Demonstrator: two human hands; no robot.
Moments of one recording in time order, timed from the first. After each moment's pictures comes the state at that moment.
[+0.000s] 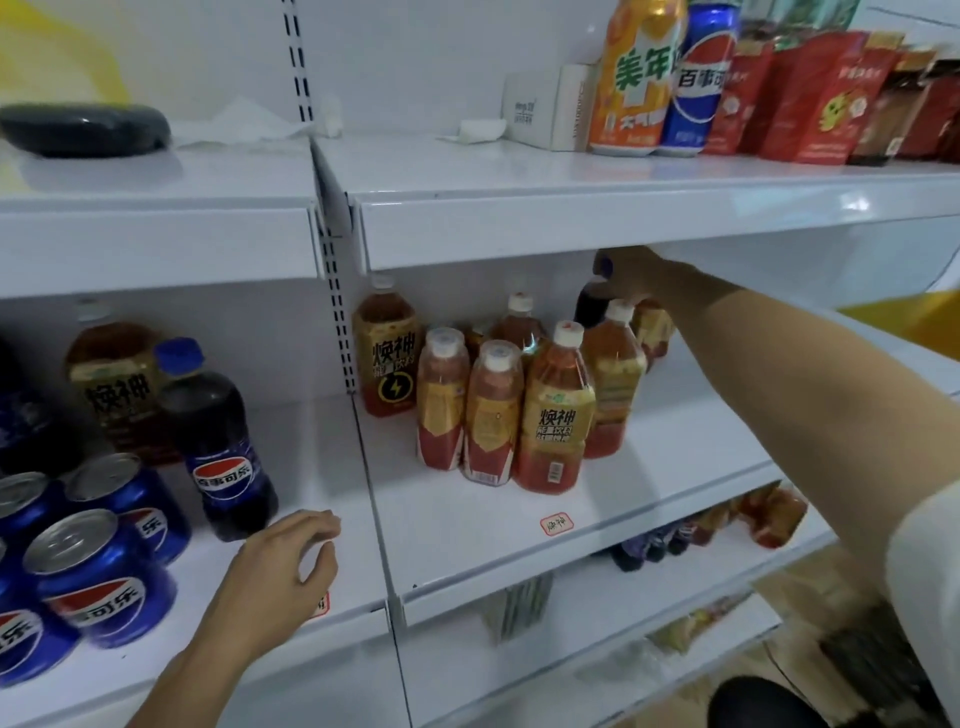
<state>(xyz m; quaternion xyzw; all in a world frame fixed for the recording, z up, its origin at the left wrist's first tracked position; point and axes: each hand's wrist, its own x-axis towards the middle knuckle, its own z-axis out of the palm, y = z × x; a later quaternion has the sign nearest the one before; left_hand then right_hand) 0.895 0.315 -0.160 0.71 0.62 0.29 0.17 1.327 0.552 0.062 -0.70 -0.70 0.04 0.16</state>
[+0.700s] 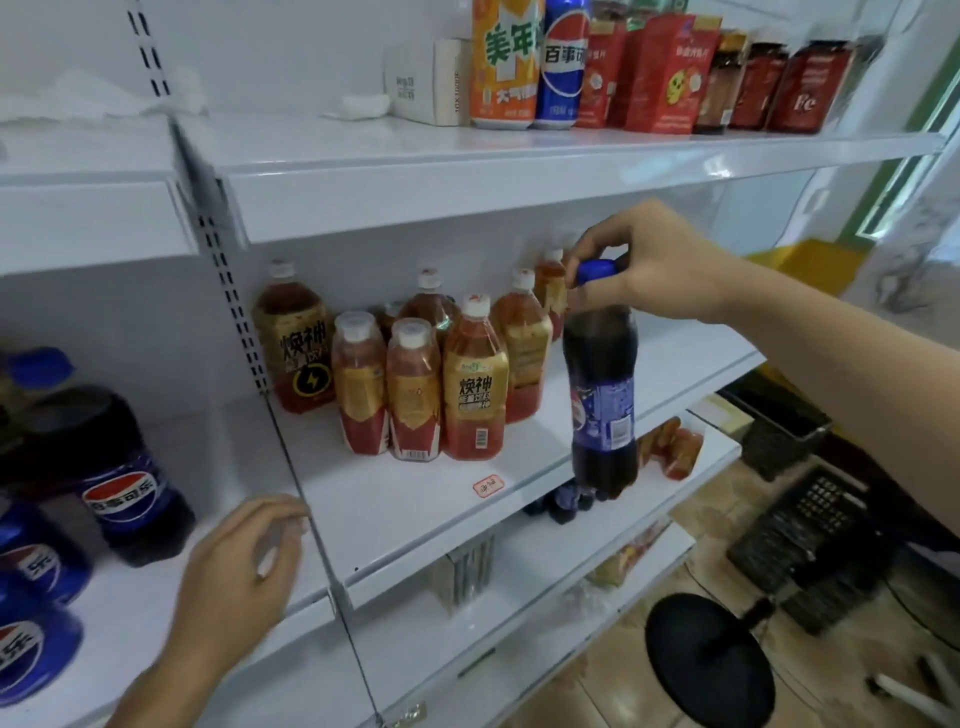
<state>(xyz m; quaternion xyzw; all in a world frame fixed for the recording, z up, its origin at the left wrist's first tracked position) 0.939 0.302 -0.127 0.74 0.52 0.40 0.15 1.327 0.322 0.127 -0.59 -0.75 0.12 0.28</state>
